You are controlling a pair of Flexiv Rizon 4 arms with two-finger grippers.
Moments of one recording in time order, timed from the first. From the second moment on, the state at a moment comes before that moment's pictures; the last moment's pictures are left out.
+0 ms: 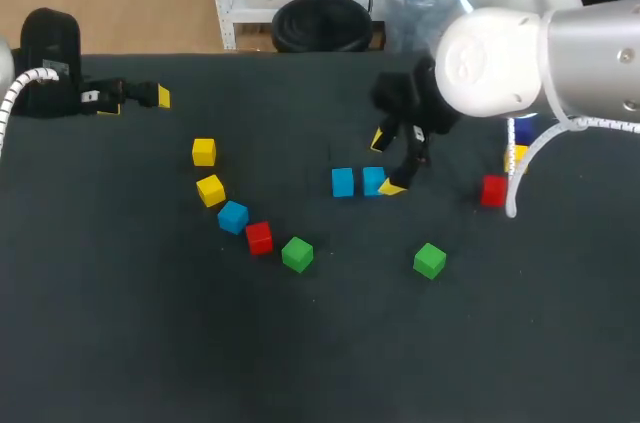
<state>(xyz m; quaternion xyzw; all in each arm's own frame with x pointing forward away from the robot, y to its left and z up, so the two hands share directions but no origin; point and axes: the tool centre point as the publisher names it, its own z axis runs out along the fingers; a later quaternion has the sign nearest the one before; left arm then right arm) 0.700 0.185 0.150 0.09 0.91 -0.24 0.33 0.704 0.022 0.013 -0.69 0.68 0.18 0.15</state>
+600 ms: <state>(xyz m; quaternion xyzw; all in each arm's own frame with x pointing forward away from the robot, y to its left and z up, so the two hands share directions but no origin) 0.700 0.185 0.150 0.09 0.91 -0.24 0.33 0.682 -0.009 0.039 -0.64 0.71 0.21 0.19</state>
